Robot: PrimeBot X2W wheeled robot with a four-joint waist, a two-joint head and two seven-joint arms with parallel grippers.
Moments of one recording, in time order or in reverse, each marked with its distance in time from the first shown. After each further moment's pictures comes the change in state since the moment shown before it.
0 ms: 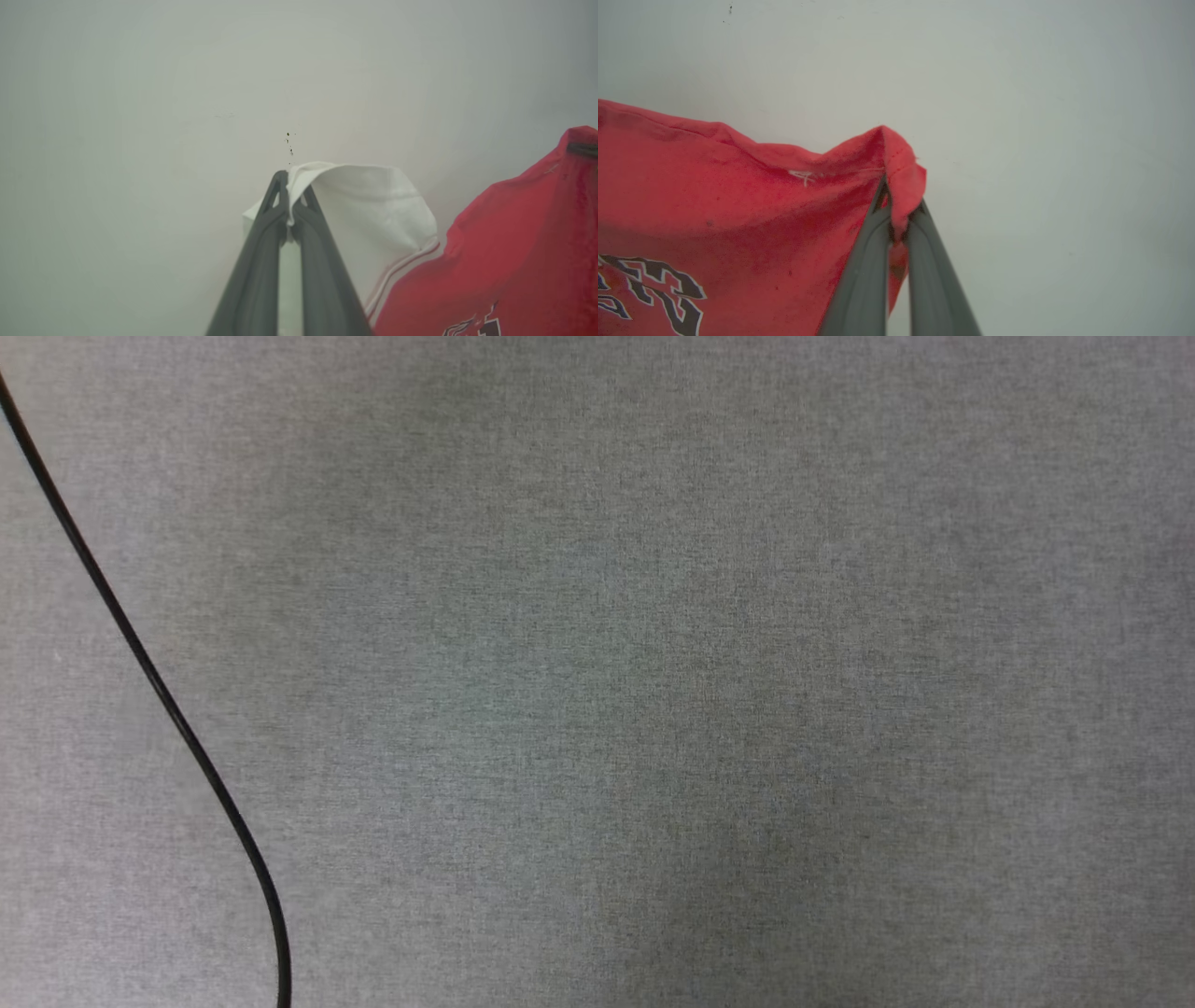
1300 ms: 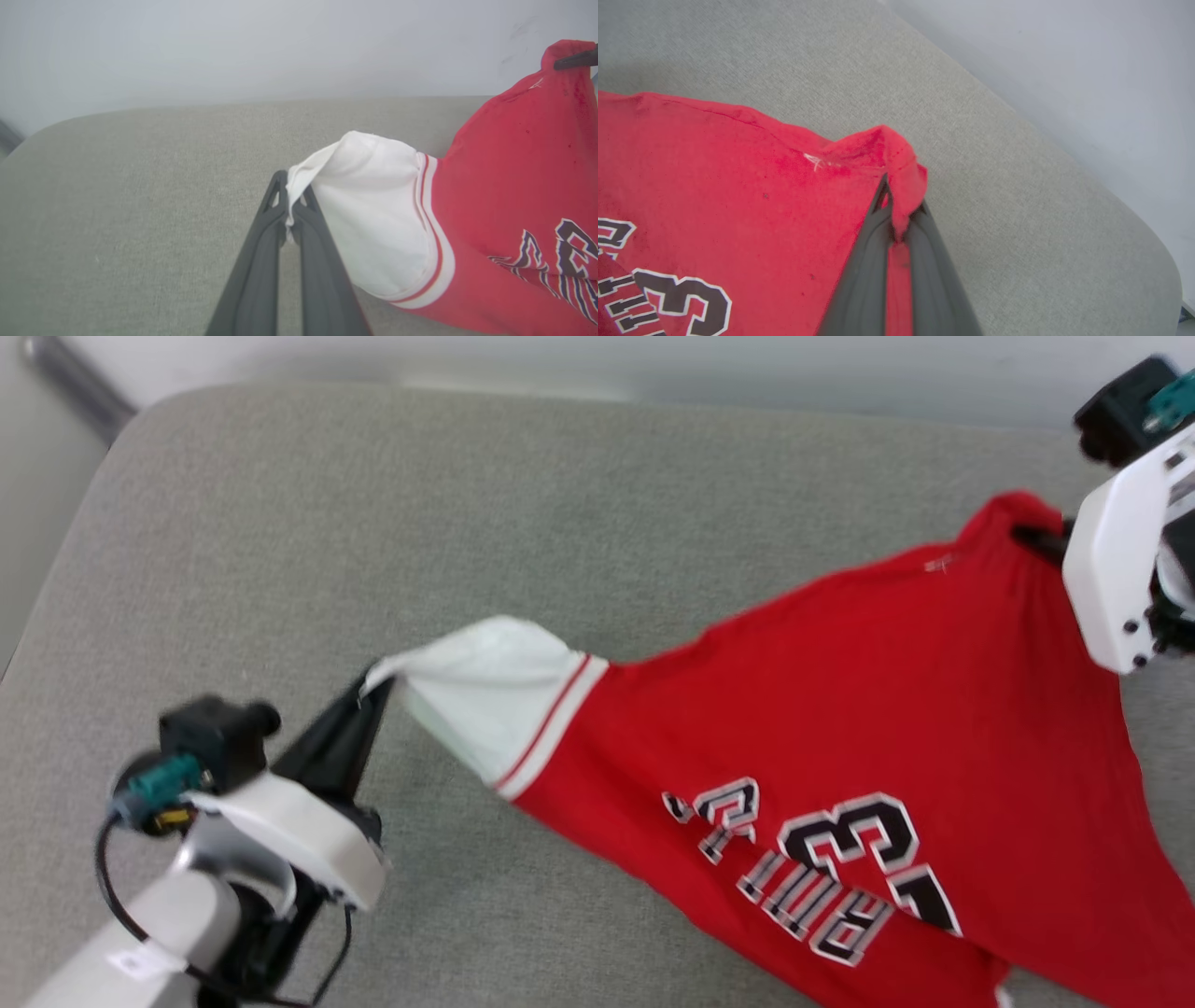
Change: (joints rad) left arm 1.508 0.203 -0.090 -0.597 -0.101 0.229 -0.209; right arm 0.851 -0.268 0.342 -0.354 0.548 0.000 0.412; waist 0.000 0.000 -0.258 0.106
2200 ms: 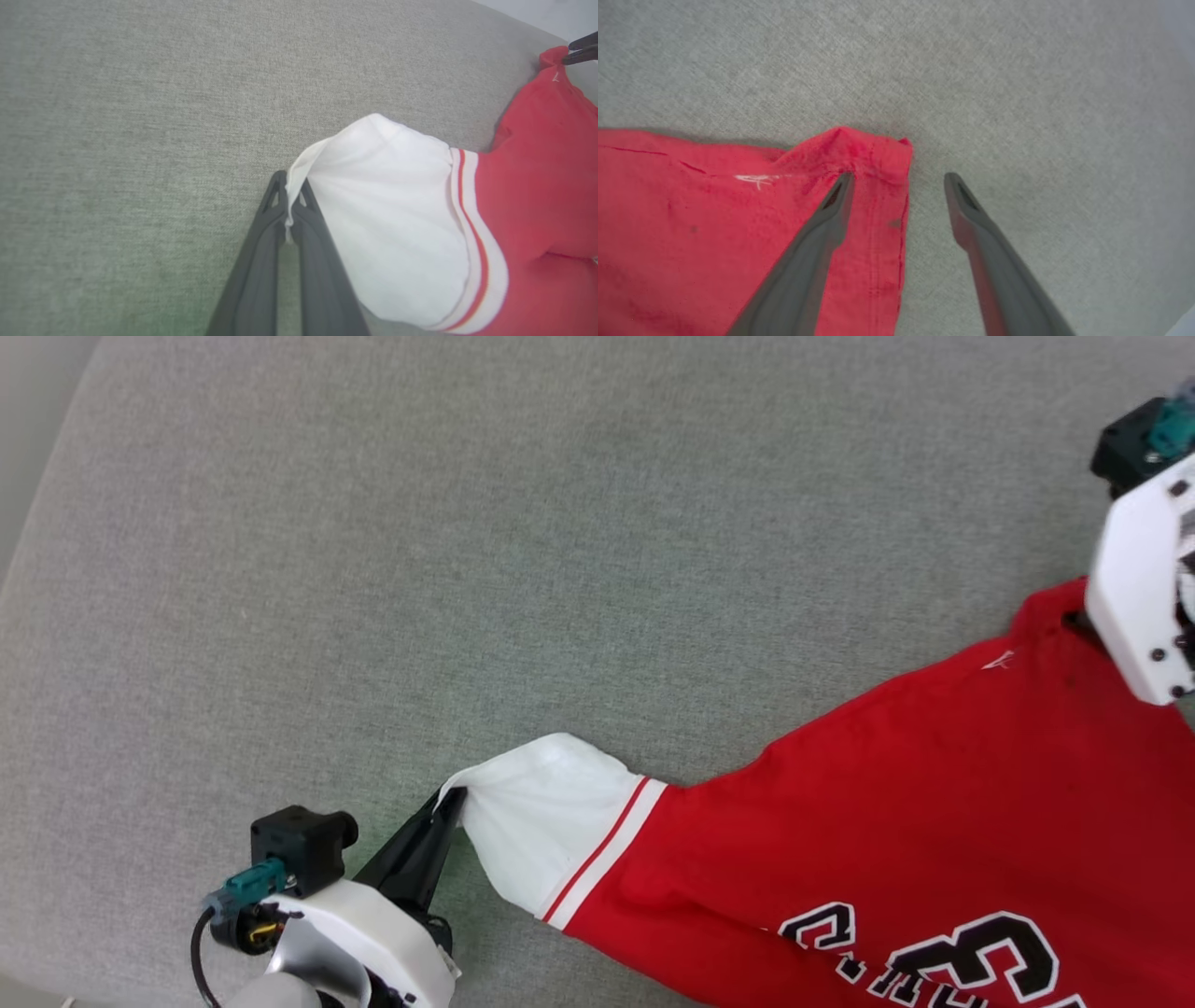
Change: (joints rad) left arm 0.141 -0.103 -0.061 0.036 -0.039 0.001 -0.039; right arm 0.104 0.016 -0.189 -0.094 -0.180 0.000 0.415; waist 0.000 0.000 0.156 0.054
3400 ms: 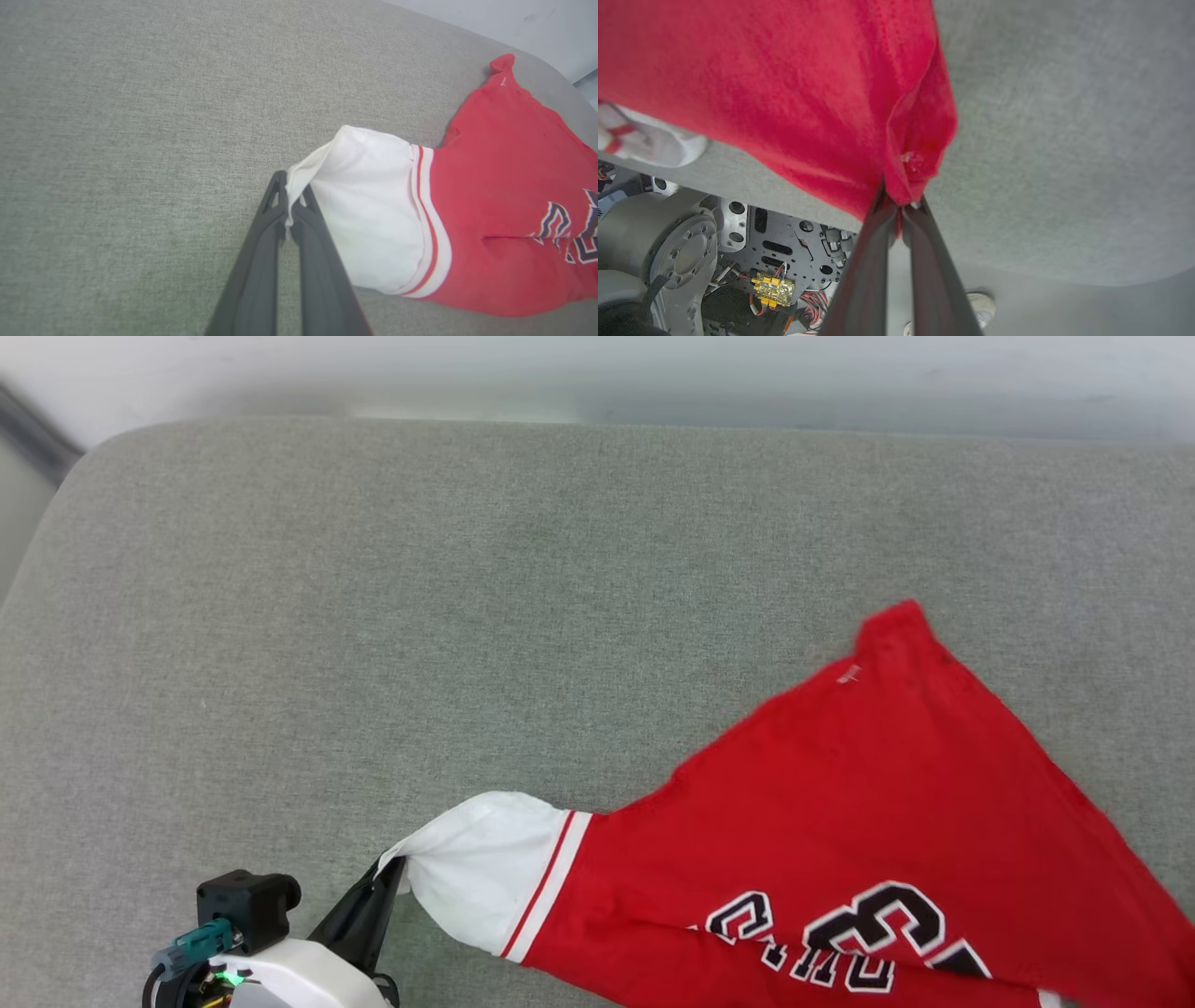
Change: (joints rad) left arm 0.134 0.052 0.053 0.000 -0.058 0.028 -0.004; right arm 1.015 -0.169 -0.493 -0.197 0.197 0.000 -0.187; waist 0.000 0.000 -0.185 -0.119
